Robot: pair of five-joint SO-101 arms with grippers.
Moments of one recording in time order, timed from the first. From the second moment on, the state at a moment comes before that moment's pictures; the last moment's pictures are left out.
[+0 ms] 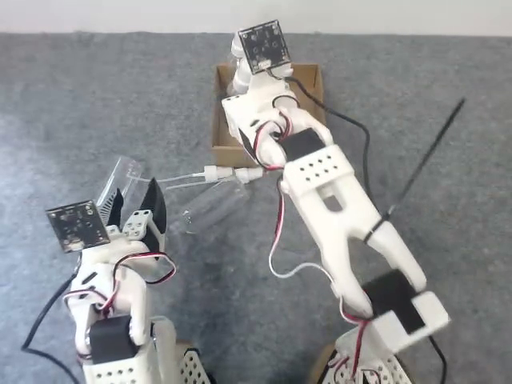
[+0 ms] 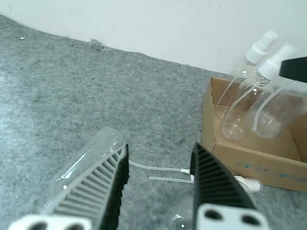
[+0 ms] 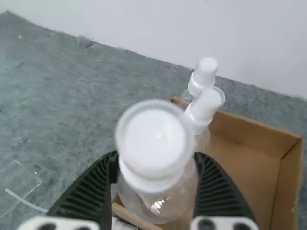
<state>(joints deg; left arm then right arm) -15.8 -102.9 81.7 57.4 13.1 -30.9 4.0 3.7 30.7 -5.0</state>
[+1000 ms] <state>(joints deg) -15.8 -102.9 81.7 57.4 13.1 -30.8 19.5 2.7 23.2 -8.0</state>
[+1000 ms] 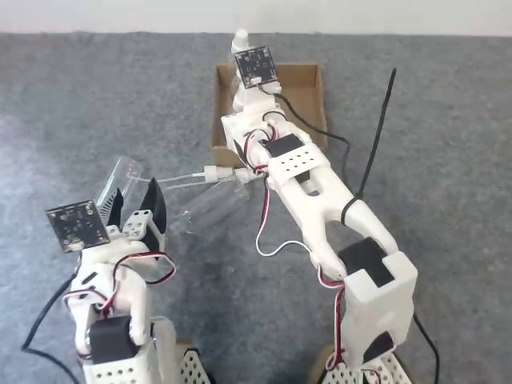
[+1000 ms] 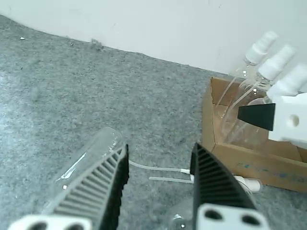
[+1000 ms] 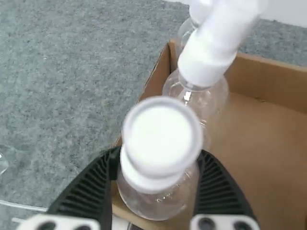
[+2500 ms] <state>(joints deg) -15.7 -102.9 81.7 57.4 13.1 -32.4 28.1 -6.9 30.4 -8.1</state>
